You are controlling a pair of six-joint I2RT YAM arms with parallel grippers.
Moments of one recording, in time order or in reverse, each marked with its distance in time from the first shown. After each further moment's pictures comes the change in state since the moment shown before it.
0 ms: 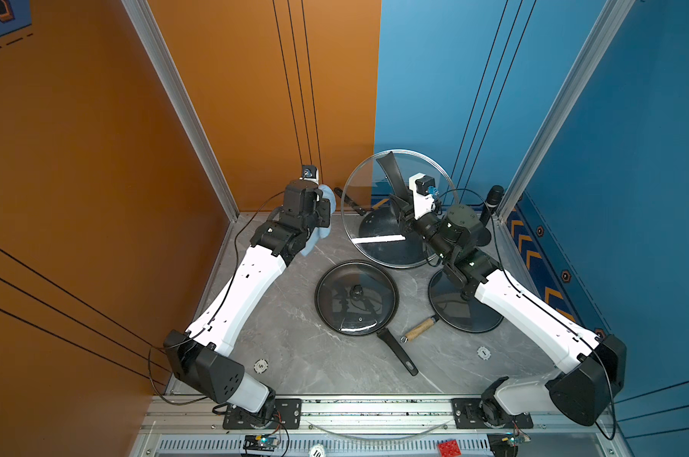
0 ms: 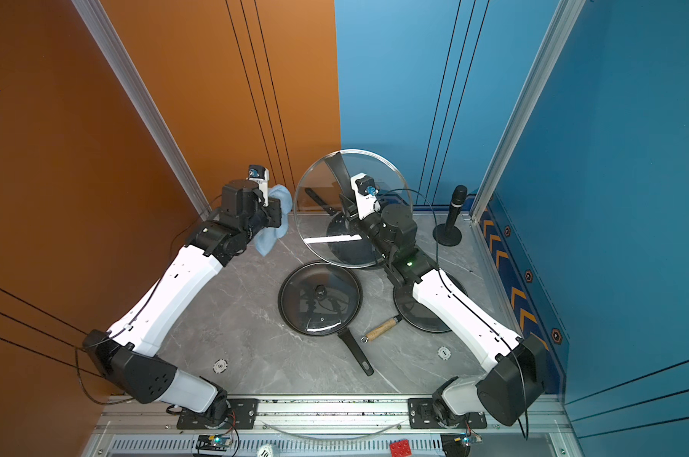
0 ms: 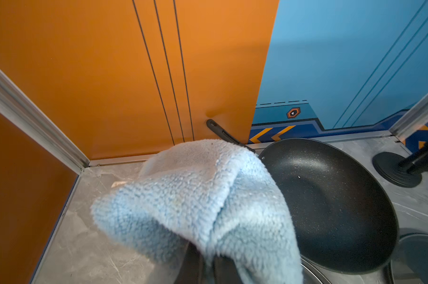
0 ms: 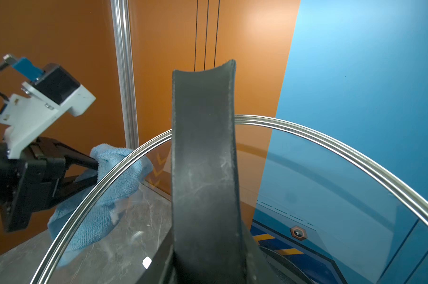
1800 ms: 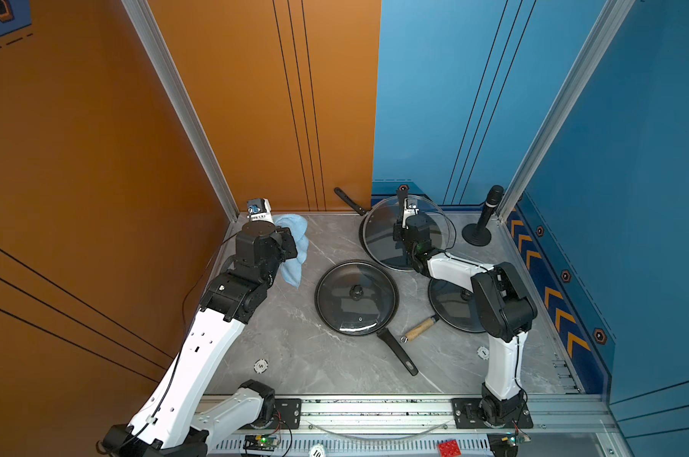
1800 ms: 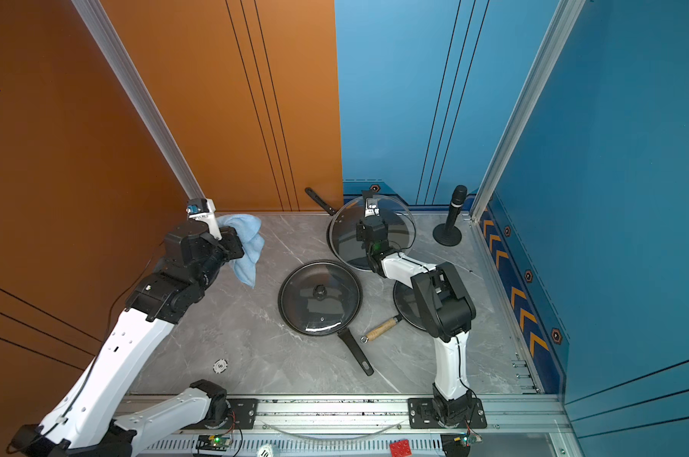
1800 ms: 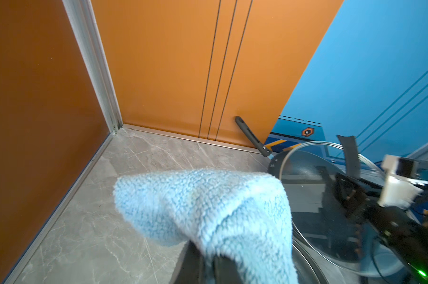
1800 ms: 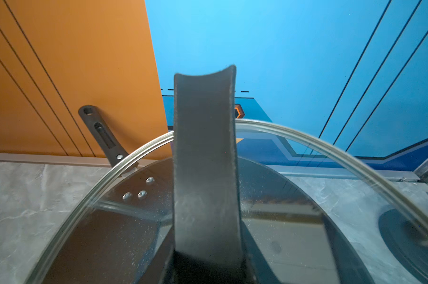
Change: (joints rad) left arm 0.076 -0.459 -0.393 -0.024 -0.052 -0.218; right arm -0.154 0.626 0.046 0.266 0.356 0.197
